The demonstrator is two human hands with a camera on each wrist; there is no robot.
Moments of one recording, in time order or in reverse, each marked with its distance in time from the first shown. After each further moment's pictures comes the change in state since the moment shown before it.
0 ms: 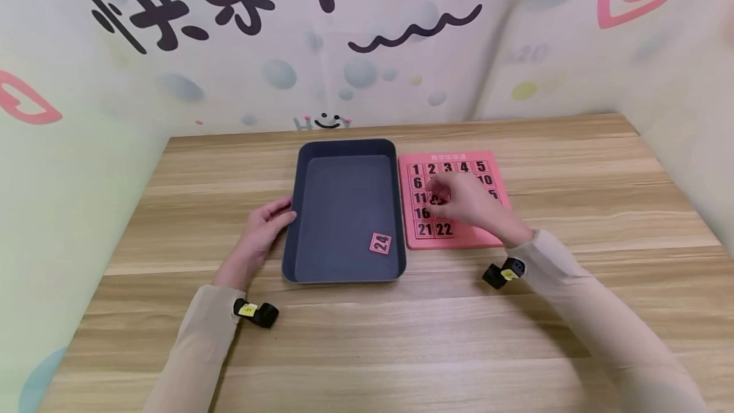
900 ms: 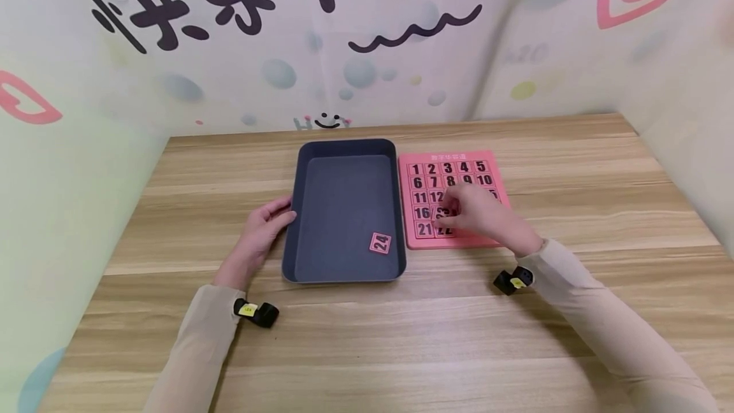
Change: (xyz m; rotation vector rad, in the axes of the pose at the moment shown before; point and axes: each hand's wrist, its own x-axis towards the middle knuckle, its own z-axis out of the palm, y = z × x) left_hand 0.000 0.000 0.000 0.004 -0.001 -0.004; right_hand -0.015 0.022 0.005 -0.080 -0.069 0.041
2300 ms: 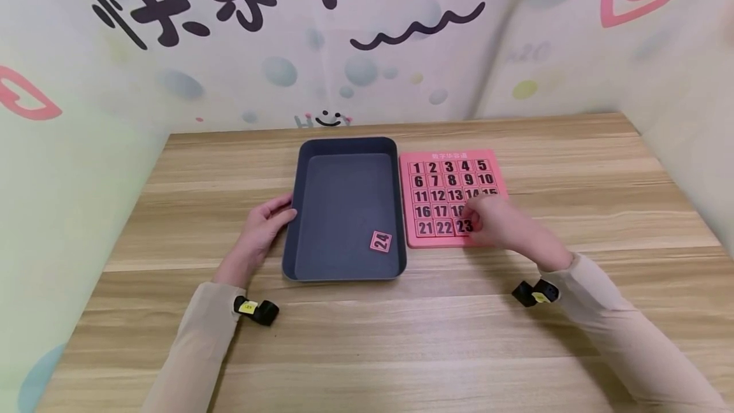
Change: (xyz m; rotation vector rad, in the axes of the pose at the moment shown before) left_hand 0.001 -0.002 0.000 -0.004 0.003 0.026; right_hand -0.031 0.005 -0.010 -0.056 -0.034 -0.082
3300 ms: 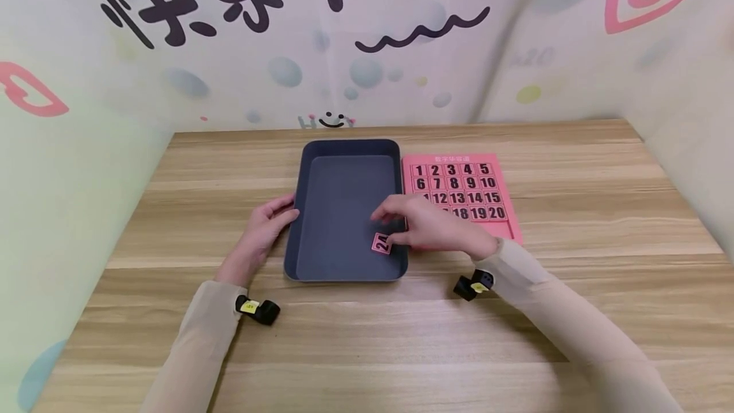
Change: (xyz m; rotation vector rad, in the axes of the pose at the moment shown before) left_hand -0.001 0.001 0.000 0.011 0.008 -0.008; right_hand 0.060 -0.072 0.028 0.224 -0.059 -0.409
